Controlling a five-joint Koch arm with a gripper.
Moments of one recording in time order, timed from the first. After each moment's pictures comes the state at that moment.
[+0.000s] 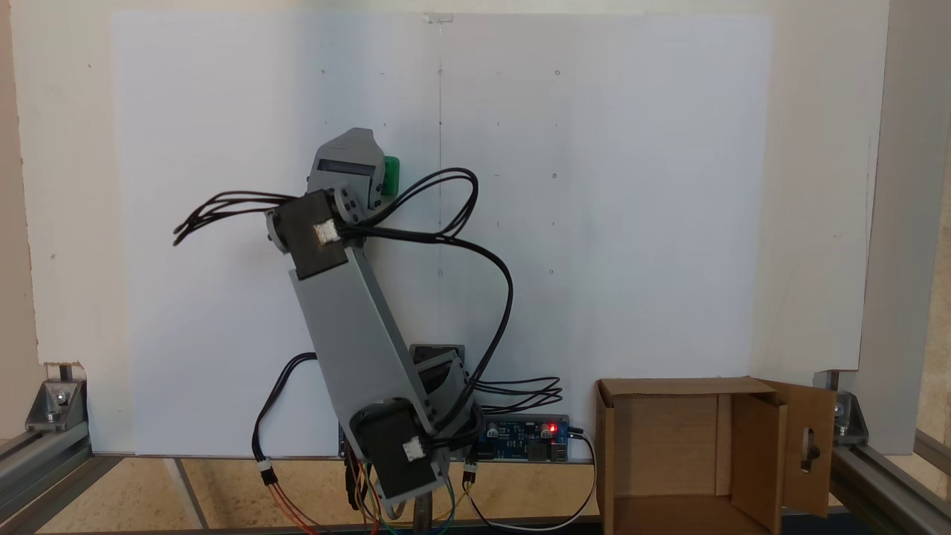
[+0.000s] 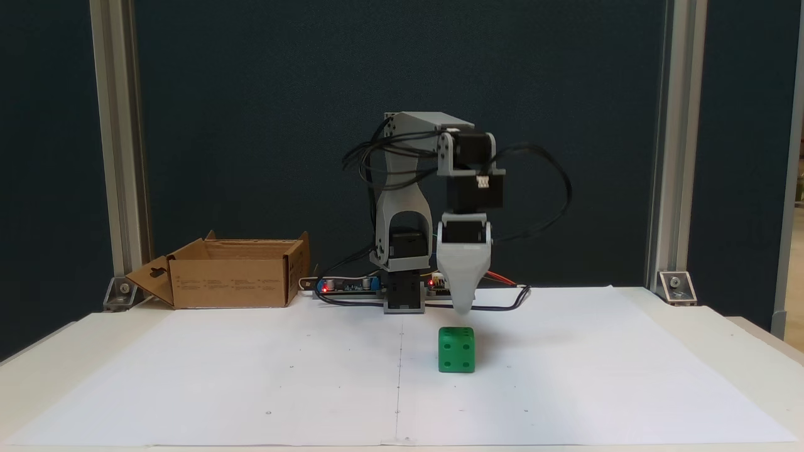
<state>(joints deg) -22.3 84.4 94.5 48.2 28.0</state>
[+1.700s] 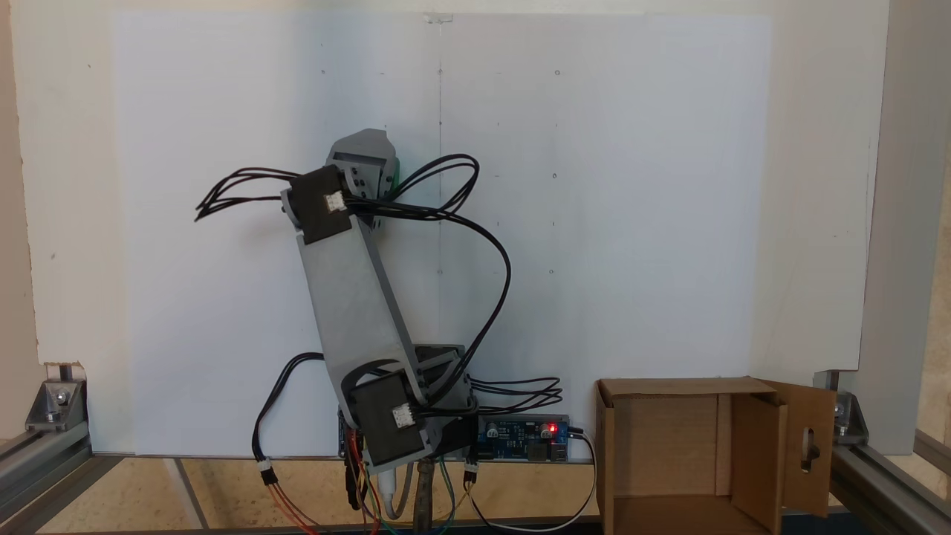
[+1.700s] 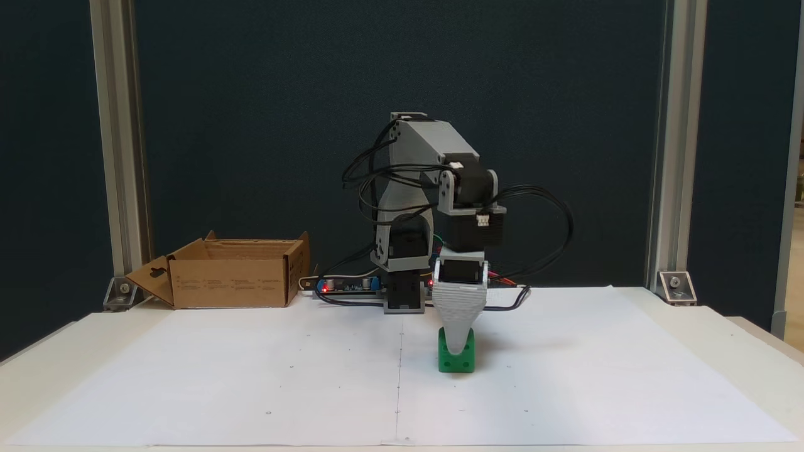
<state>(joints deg) -21.0 77.4 99.0 43.1 27.9</state>
